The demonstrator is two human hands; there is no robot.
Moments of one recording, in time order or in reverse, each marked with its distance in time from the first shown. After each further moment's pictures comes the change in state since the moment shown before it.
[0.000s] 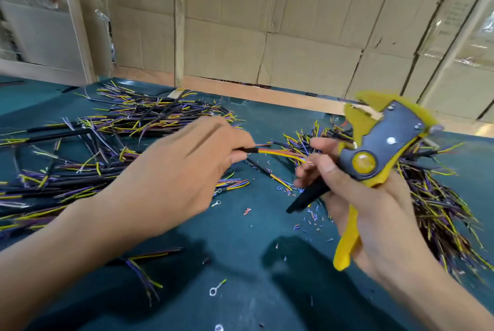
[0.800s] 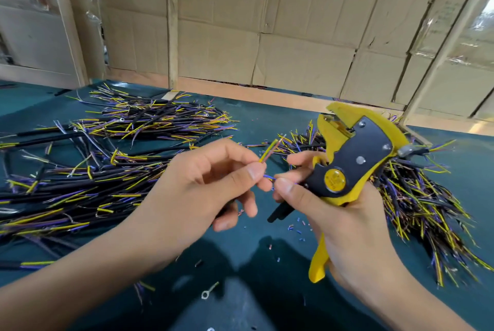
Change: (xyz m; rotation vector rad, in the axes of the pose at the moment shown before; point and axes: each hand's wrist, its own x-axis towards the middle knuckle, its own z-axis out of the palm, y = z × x) left_hand 0.002 0.040 0.012 -1.446 0.025 -0.791; right_hand -0.012 0.014 0.008 -0.247 -0.029 -0.067
